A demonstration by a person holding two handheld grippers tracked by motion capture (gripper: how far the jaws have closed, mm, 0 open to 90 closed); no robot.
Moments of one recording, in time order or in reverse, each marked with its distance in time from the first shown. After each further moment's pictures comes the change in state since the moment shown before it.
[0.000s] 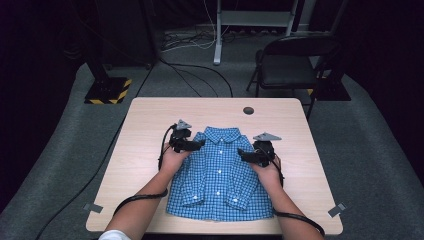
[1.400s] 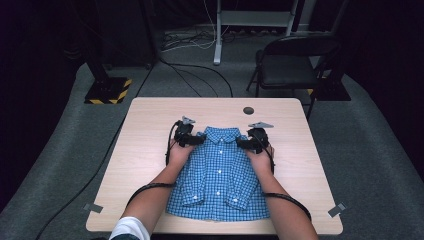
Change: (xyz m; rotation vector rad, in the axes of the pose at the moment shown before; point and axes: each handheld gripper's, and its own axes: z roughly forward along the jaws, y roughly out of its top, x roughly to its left) left arm 0.017 0.003 0.039 0.030 0.106 -0.056; right arm -0.013 0.025 0.047 0.036 -0.082 0.065
